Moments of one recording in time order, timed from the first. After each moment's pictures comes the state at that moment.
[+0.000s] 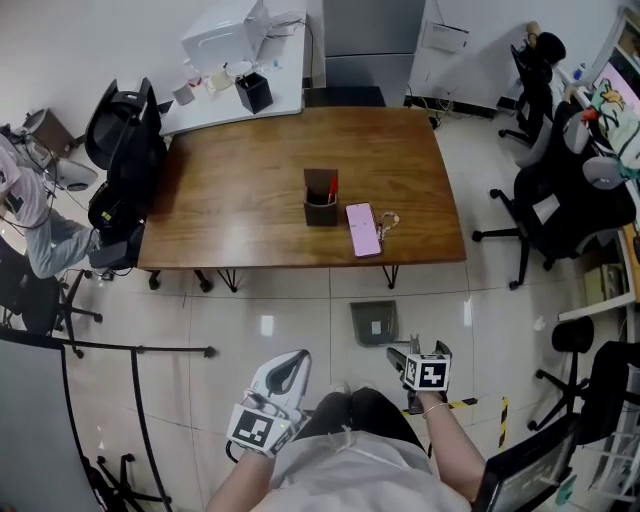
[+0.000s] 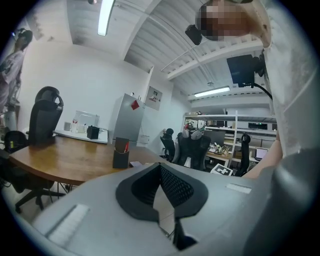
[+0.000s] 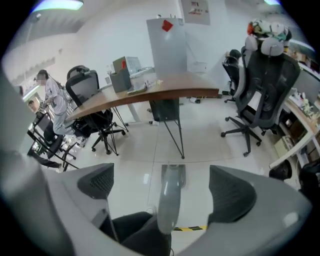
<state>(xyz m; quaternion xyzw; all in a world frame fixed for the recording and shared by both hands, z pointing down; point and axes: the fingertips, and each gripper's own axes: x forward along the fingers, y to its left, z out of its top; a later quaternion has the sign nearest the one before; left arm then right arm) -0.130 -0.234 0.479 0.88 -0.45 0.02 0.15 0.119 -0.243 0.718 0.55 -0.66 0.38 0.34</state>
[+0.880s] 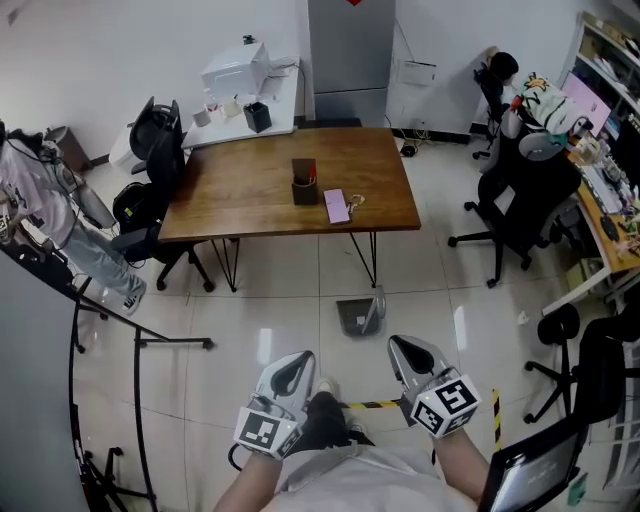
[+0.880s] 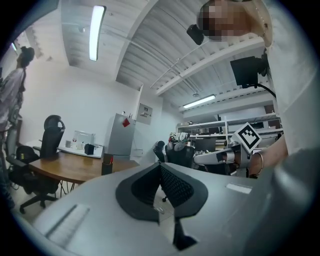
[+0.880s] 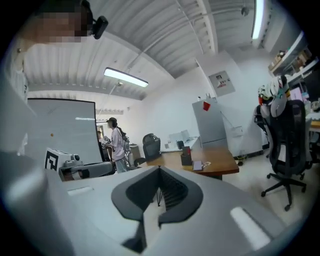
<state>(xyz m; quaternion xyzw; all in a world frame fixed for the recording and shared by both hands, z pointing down) -0.061 0.000 0.390 0.88 -0.46 -0.02 0.07 0.080 -0.025 0.403 0.44 -0.88 0.15 0.03</state>
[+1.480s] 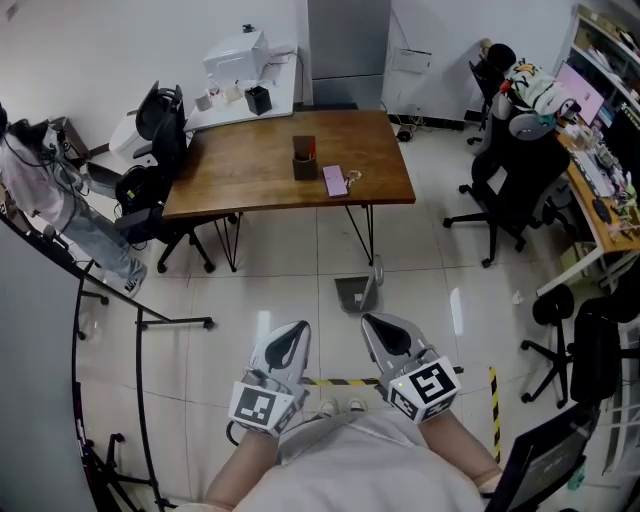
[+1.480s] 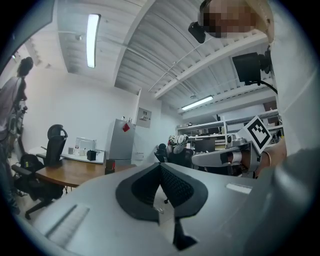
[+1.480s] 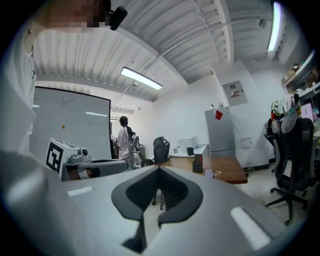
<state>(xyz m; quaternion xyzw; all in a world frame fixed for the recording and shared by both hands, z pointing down) -0.075 0.046 0.361 0.88 -0.47 -0.02 0.04 0.019 0.037 0.366 0.41 -0.91 0.08 0.04</state>
